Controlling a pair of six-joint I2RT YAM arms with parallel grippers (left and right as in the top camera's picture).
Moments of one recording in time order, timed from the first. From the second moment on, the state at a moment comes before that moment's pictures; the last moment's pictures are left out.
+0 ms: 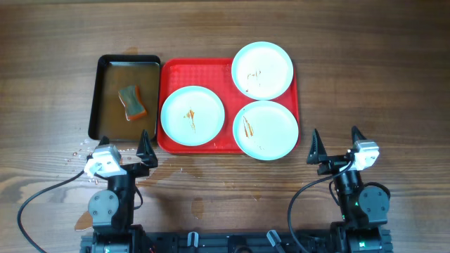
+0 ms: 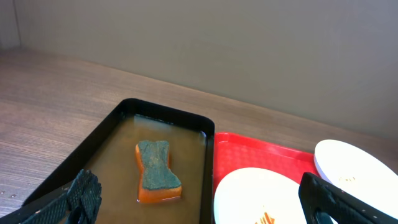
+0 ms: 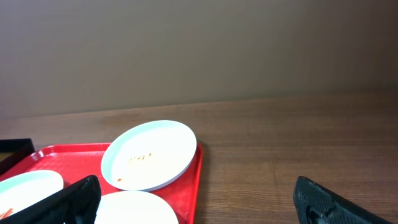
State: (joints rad) left arm 0.03 0.01 0.01 -0.07 -0.03 -0.26; right arm 0.06 0.03 0.01 0.00 -0.05 0.13
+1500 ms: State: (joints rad) left arm 0.03 0.01 0.01 -0.07 -0.03 -0.26; right arm 0.06 0.03 0.01 0.11 -0.12 0.13
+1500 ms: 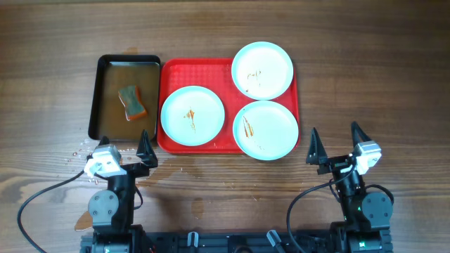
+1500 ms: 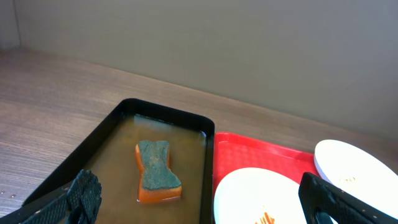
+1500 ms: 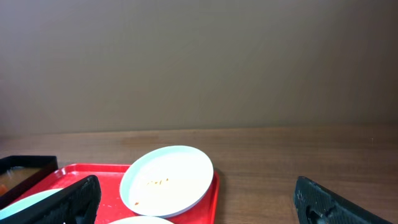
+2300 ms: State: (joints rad) left arm 0.03 0.01 0.01 -0.03 -0.06 -0.26; right arm 0.06 0.03 0.01 0.12 -0.16 0.11
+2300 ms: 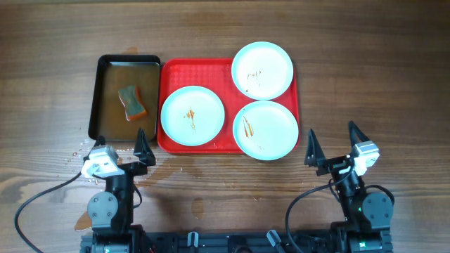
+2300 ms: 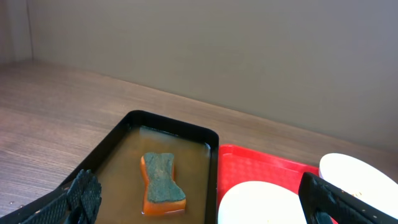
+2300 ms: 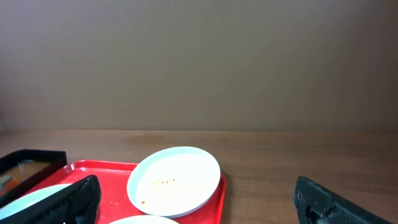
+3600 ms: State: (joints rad) left arm 0.03 0.95 1.13 -0.91 0.07 -0.27; right arm 0.06 0.87 0.87 -0.33 -0.43 0.00
